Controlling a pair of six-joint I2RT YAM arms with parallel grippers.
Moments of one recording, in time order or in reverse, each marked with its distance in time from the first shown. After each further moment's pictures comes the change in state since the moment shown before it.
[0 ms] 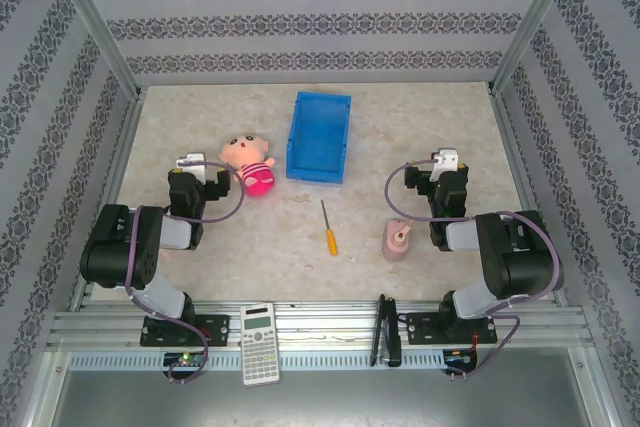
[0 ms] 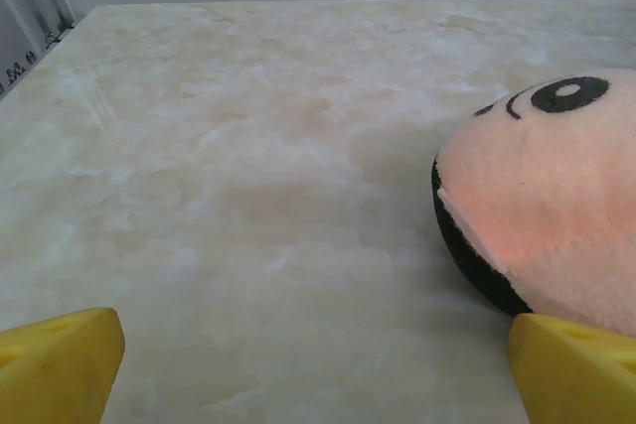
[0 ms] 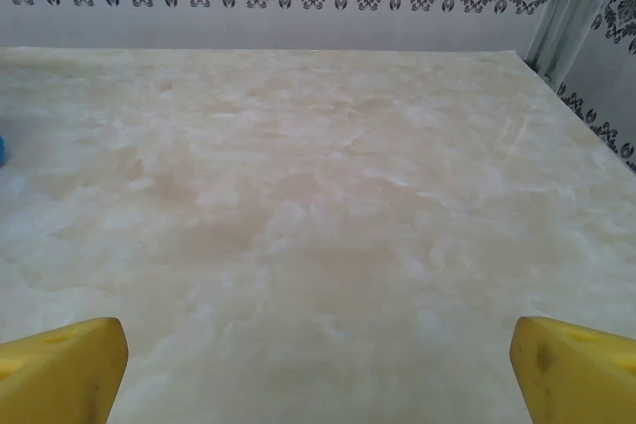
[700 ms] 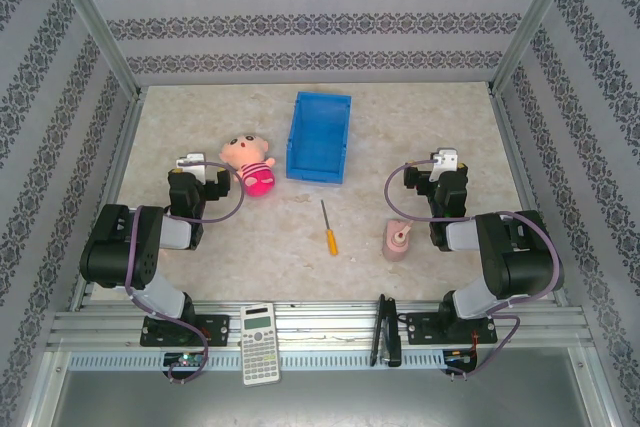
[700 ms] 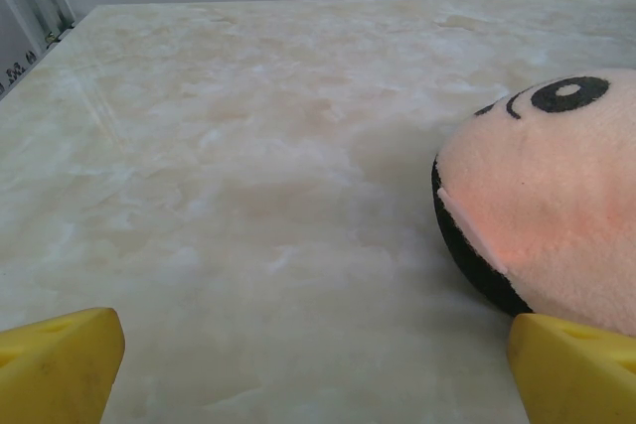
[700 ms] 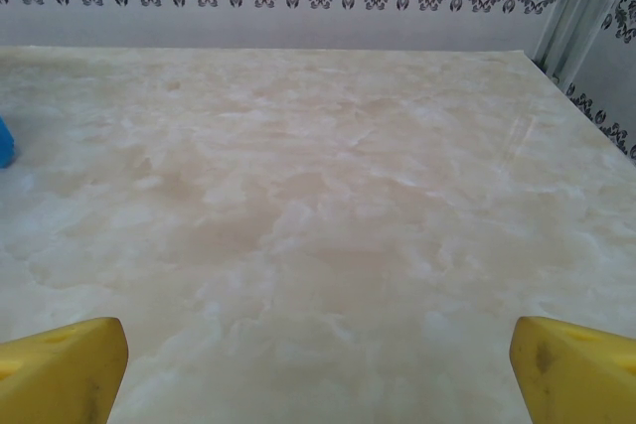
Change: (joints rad) left arm 0.000 0.000 0.000 0.000 0.000 0.000; right arm 0.000 0.000 0.000 0.000 -0.011 0.000
